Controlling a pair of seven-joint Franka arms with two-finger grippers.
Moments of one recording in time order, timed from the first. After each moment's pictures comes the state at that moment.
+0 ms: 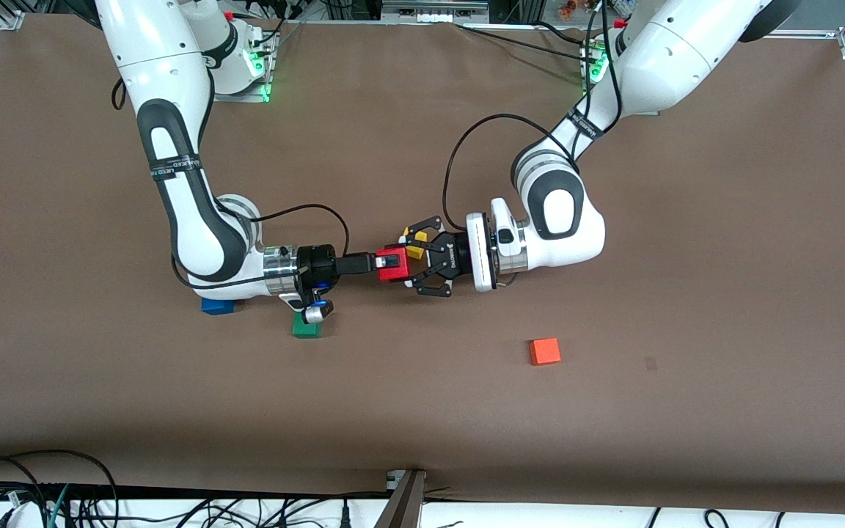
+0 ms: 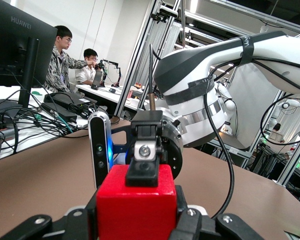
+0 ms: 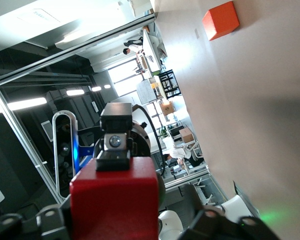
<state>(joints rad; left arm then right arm) -0.16 0.72 -0.49 -1.59 -1.74 2.36 2.04 0.45 0.73 -0.12 -1.60 1.79 1.70 -0.38</state>
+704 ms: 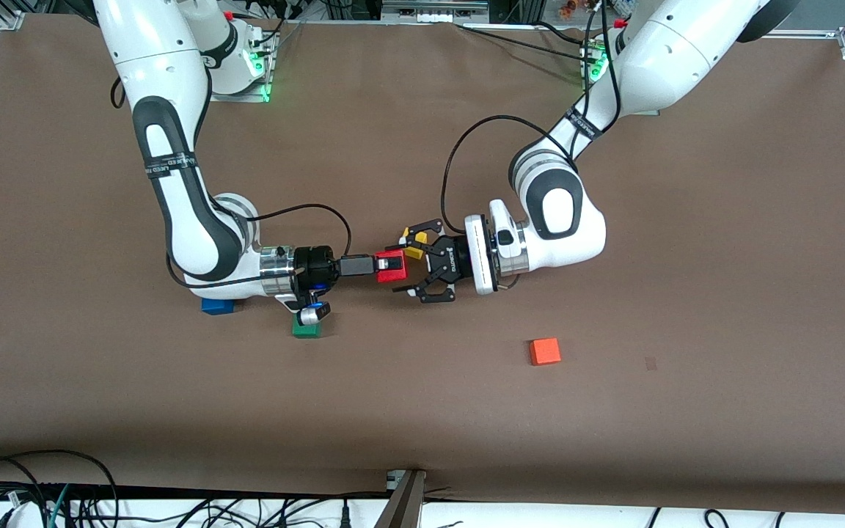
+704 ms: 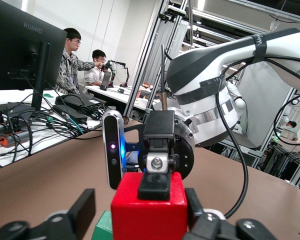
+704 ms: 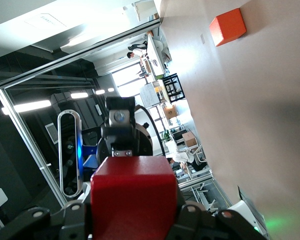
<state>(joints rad) -0.16 0.72 -0.49 -1.57 -1.75 2.41 2.04 0.45 0.72 -0.13 -1.60 1.80 1.71 -0.39</state>
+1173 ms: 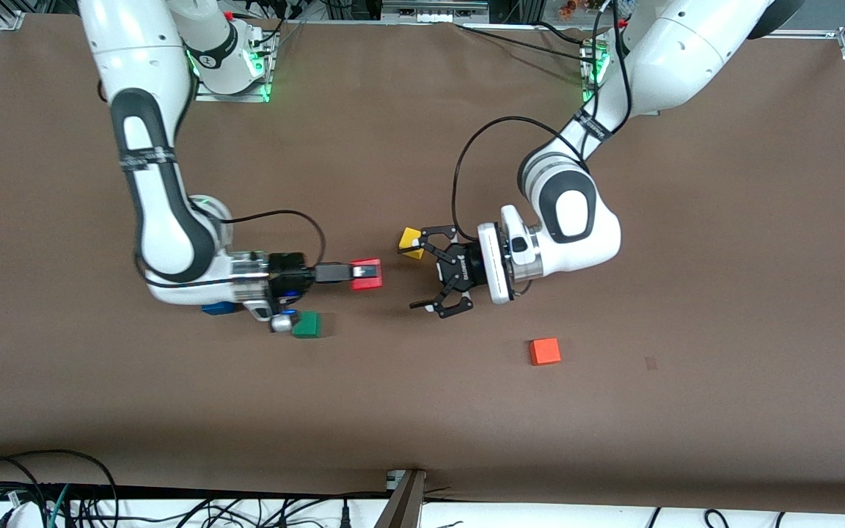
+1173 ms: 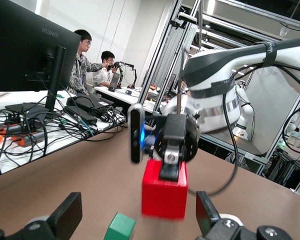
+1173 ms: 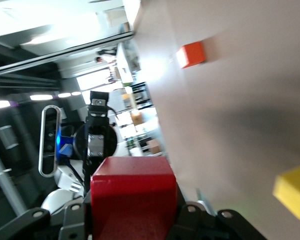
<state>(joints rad) -0.12 0.70 -0.49 -1.56 -1.68 2.38 1.93 0.44 0.66 -0.27 -1.59 1.59 1.69 -0.36</state>
